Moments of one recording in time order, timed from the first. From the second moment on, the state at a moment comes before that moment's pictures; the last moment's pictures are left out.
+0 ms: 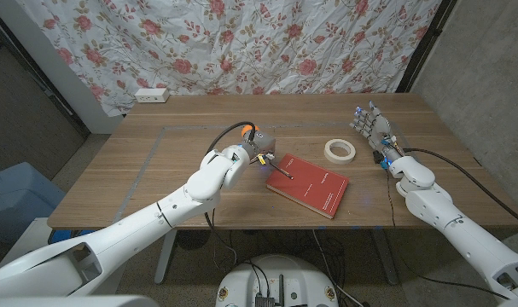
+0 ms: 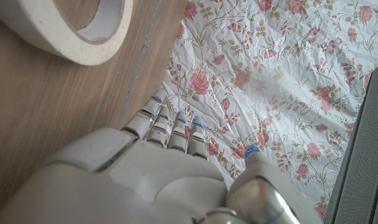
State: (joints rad) left arm 0.72 0.64 0.85 -1.96 1.19 0.38 -0.42; left_hand 1.05 -0.01 0.41 -0.17 0.19 1.10 -0.14 0.23 0.18 1.10 -0.22 0.20 0.17 0.52 -0.05 0.18 0.17 0.43 -0.05 0.19 0.17; right arm -0.90 -0.61 -0.30 -1.29 0.67 0.36 0.10; right_hand 0.12 0.10 0.26 0.05 0.21 0.21 -0.06 0.19 0.17 0.21 0.03 0.19 0.19 0.11 0.04 0.20 0.30 0.34 0.04 0.19 0.17
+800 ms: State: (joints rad) left arm 0.73 0.65 0.84 -1.97 1.21 0.40 -0.38; left_hand 1.09 0.00 0.38 -0.17 0.18 1.18 -0.13 0.22 0.17 1.20 -0.21 0.21 0.18 0.58 -0.05 0.19 0.17 0.45 -0.05 0.19 0.17; right arm -0.89 -0.61 -0.30 -1.29 0.66 0.36 0.09; right_hand 0.12 0.10 0.26 0.04 0.21 0.21 -0.06 0.19 0.17 0.21 0.03 0.19 0.19 0.11 0.04 0.20 0.30 0.34 0.04 0.19 0.17
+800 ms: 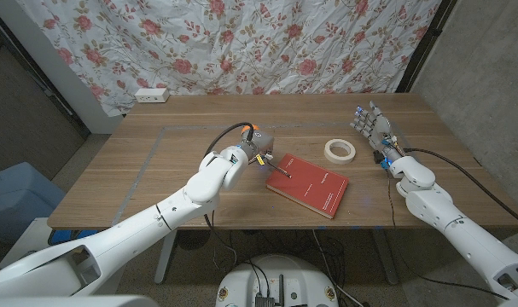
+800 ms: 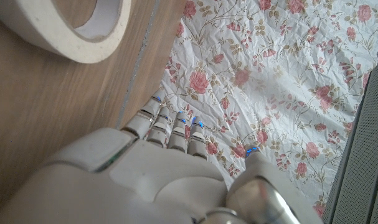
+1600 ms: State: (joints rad) left arm 0.74 0.67 0.78 -1.98 1.12 0.40 -0.33; left_hand 1.11 0.00 0.38 -0.17 0.18 1.20 -0.13 0.22 0.17 1.21 -0.21 0.22 0.18 0.59 -0.05 0.19 0.17 0.45 -0.05 0.19 0.17; right arm -0.88 -0.61 -0.32 -1.31 0.62 0.36 0.07; right_hand 0.11 0.11 0.27 0.05 0.21 0.21 -0.06 0.19 0.17 0.21 0.03 0.19 0.19 0.11 0.04 0.20 0.30 0.34 0.04 0.19 0.17
